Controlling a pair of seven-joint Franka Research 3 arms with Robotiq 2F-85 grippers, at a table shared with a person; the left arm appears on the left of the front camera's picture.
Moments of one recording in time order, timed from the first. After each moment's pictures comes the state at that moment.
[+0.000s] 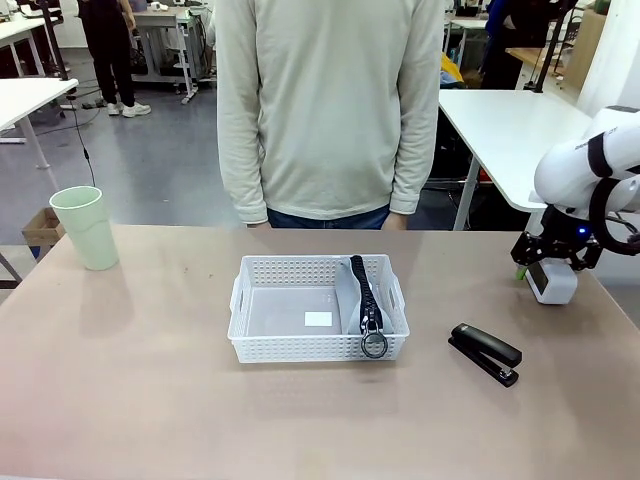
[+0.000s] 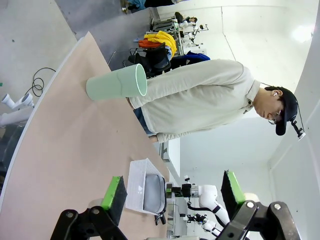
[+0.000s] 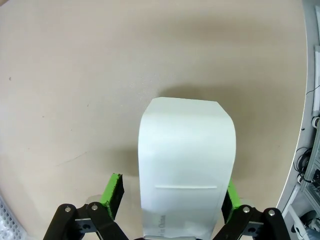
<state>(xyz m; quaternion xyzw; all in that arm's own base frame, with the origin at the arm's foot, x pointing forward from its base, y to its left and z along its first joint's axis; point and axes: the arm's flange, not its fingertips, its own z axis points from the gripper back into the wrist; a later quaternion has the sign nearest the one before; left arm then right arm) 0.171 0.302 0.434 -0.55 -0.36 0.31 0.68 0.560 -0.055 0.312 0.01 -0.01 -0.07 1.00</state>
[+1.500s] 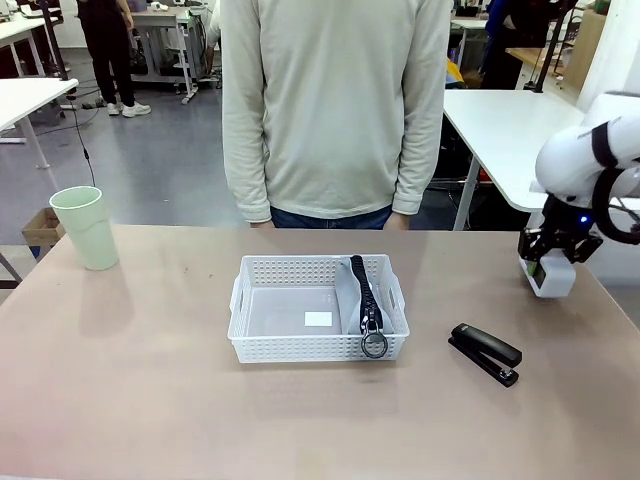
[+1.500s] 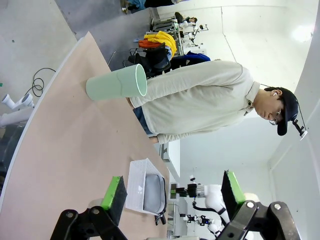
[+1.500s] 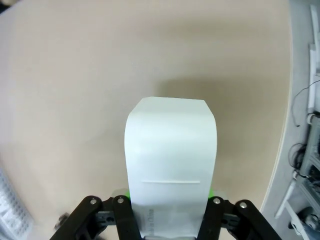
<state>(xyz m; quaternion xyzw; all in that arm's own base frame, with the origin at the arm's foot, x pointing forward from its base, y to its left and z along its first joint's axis) 0.171 0.302 0.434 -0.55 -0.37 0.31 0.68 0.553 -0.041 0.361 0.00 -0.01 -0.07 1.00</state>
